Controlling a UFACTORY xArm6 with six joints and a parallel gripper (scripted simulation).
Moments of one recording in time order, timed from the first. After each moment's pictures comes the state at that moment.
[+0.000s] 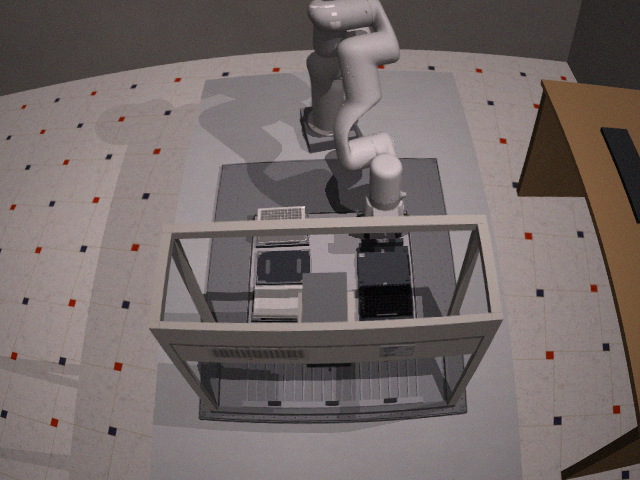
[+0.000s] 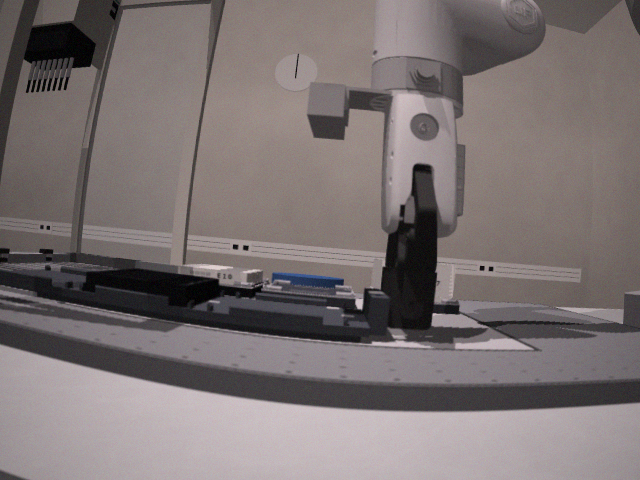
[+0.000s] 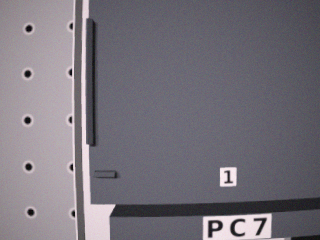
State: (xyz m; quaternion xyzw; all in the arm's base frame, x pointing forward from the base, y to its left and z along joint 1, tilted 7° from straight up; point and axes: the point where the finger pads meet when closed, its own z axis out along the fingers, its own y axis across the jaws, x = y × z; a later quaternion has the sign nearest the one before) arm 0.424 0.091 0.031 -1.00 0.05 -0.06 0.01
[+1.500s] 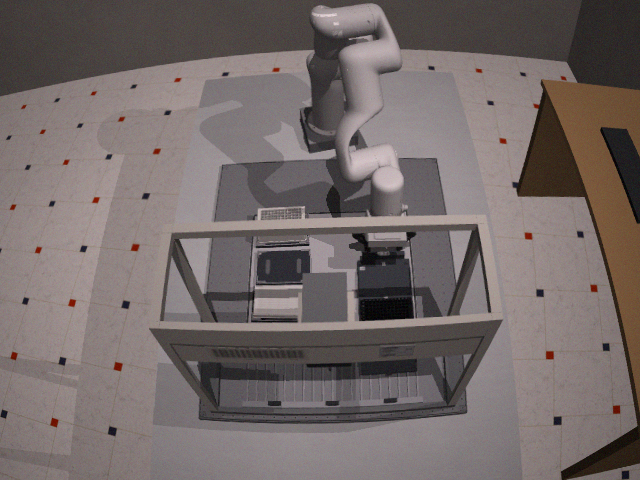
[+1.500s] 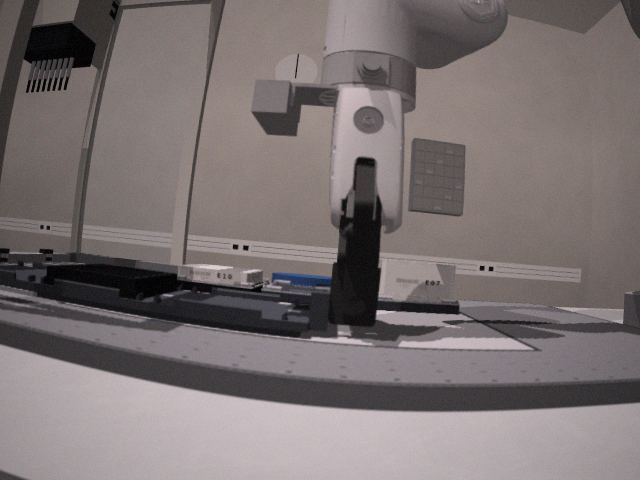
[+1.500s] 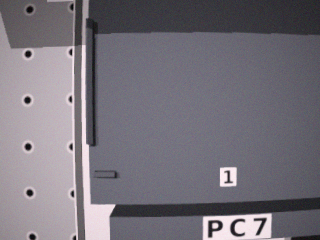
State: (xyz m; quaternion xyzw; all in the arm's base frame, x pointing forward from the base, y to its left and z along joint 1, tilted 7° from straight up) arm 0.463 0.086 0.036 -1.00 0.05 -0.06 0.01
